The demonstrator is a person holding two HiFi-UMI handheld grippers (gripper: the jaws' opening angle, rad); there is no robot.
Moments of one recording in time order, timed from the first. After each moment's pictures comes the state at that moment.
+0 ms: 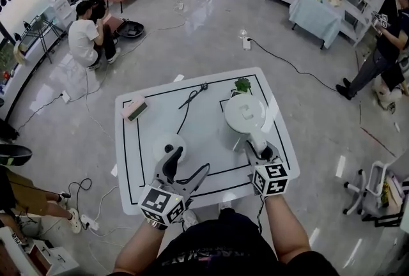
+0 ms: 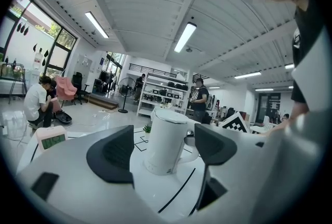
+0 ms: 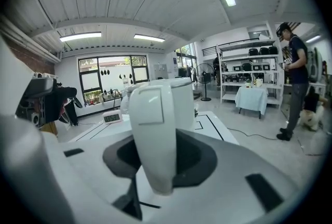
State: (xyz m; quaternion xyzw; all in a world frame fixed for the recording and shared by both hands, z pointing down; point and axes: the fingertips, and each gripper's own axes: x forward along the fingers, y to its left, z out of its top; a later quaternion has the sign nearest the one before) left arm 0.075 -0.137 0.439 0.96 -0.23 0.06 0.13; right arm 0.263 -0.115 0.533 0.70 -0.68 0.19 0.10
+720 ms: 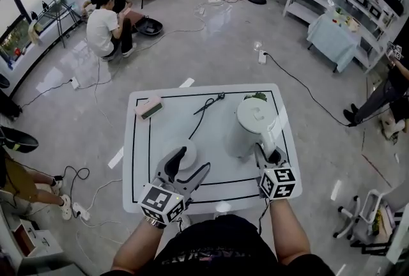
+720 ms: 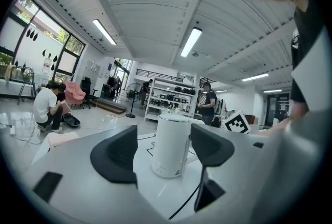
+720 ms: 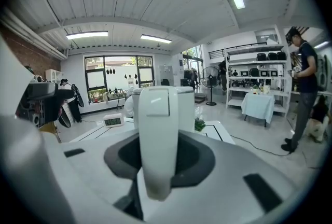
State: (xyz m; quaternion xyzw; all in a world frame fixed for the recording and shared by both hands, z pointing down) left arm 0.049 -0.165 0.426 0.95 -0.28 0.03 0.12; right arm 0.264 -0.152 0.508 0.68 -0.70 0.16 0.11
